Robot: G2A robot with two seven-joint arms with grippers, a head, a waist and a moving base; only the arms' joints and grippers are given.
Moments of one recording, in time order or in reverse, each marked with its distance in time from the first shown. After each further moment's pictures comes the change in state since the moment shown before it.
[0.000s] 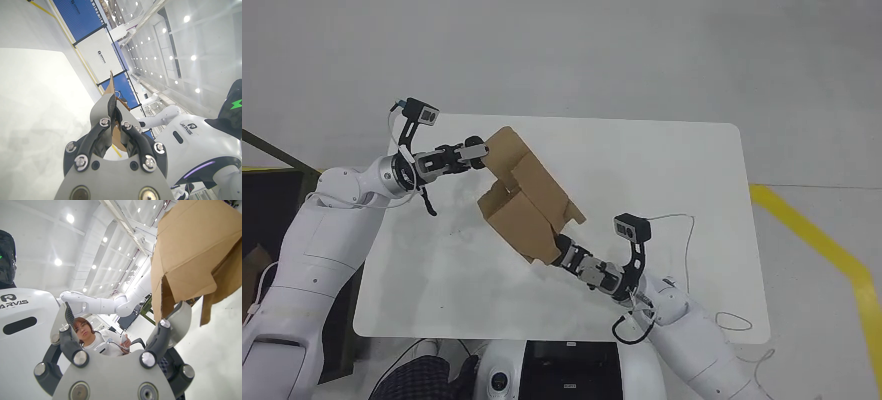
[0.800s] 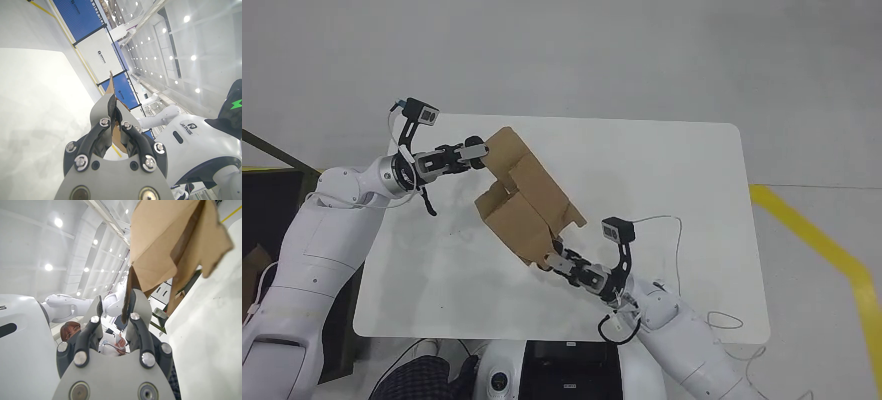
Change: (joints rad) left arm 0.000 0.000 0.000 0.000 0.000 0.000 0.000; right arm 0.016 -0.015 -0.053 0.047 -0.133 0.058 -0.146
